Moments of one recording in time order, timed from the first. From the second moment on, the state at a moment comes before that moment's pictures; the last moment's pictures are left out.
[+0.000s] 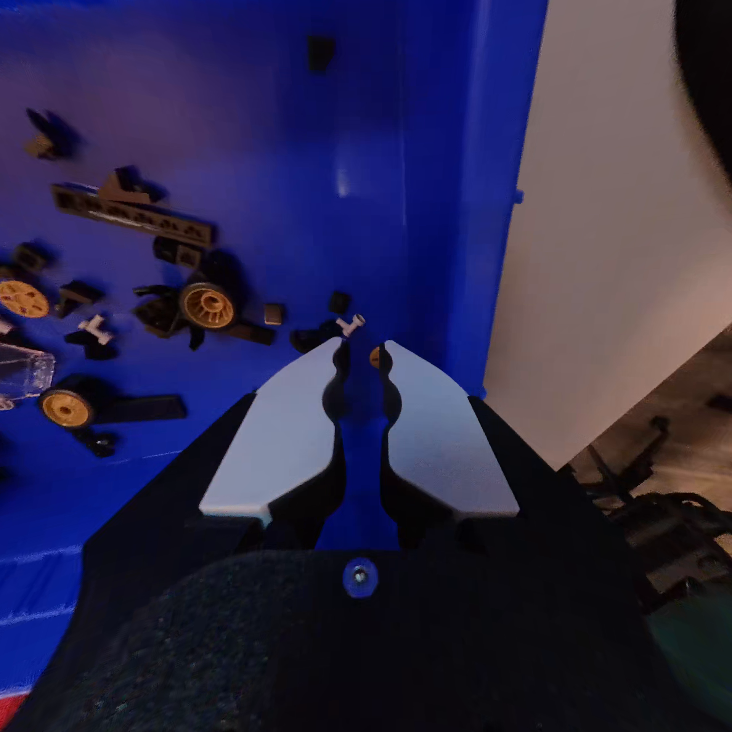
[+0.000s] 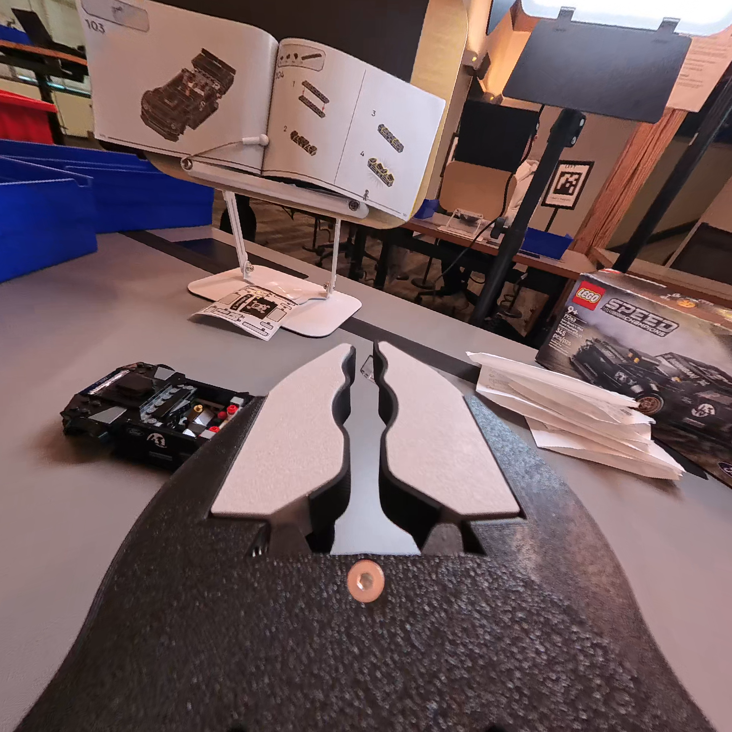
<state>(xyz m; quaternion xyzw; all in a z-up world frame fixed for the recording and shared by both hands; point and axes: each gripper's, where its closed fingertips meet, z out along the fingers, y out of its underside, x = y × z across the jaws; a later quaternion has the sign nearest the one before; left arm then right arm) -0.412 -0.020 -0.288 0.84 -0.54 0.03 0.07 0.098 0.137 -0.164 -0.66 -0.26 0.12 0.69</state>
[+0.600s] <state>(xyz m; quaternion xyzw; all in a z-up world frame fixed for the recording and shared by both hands) -0.417 0.061 -0.233 0.88 -0.44 0.05 -0.17 0.102 0.139 -0.172 -0.67 -0.25 0.15 0.68</state>
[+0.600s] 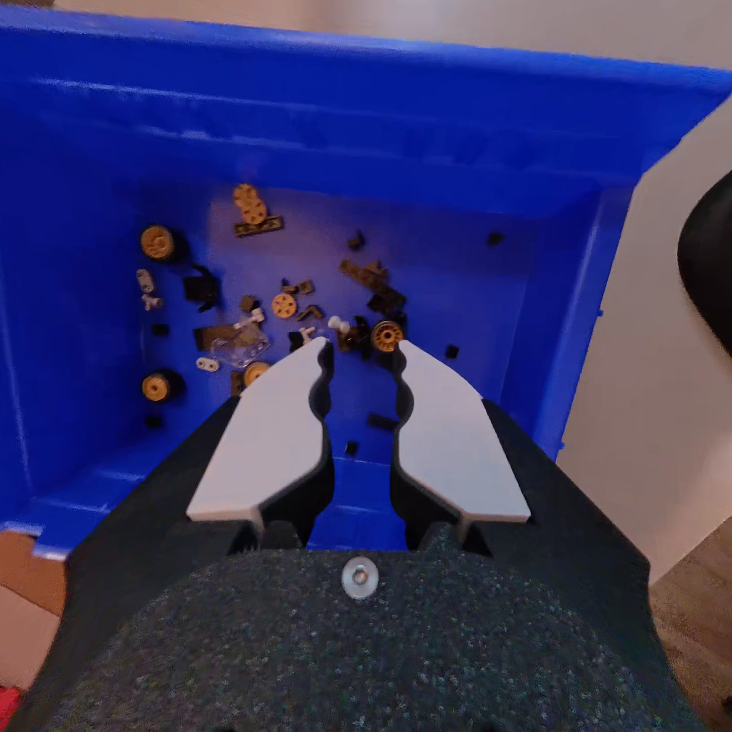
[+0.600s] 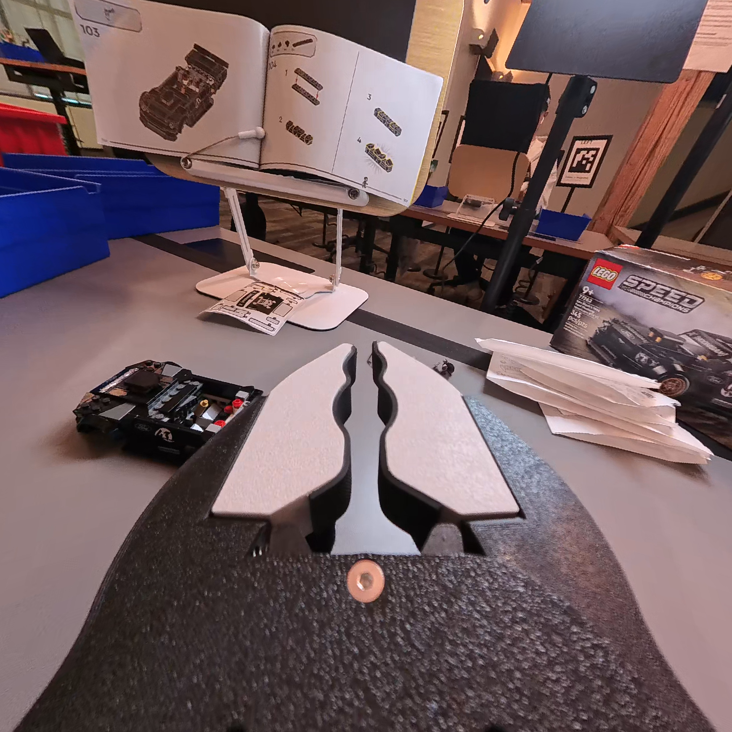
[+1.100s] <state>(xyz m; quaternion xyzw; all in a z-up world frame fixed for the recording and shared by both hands) -0.468 0.120 -0.272 0.91 -0.41 -0.03 -0.12 0.096 0.138 -0.182 -0.68 -0.26 0.15 0.66</state>
